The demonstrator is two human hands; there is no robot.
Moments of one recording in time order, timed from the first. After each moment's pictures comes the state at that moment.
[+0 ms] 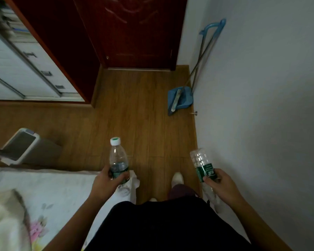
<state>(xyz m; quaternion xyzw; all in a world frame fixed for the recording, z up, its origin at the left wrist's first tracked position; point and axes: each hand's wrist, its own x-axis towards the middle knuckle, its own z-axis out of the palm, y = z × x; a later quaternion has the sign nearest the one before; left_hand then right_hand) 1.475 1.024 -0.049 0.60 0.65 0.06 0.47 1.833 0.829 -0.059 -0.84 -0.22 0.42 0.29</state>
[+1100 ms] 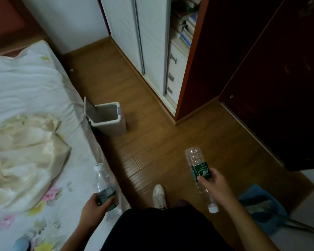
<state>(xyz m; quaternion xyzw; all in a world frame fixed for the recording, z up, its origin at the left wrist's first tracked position) 1.400 1.222 -0.067 0.12 0.89 0.23 0.38 1.721 1.474 -0.055 -0.62 -0.52 0.58 0.05</state>
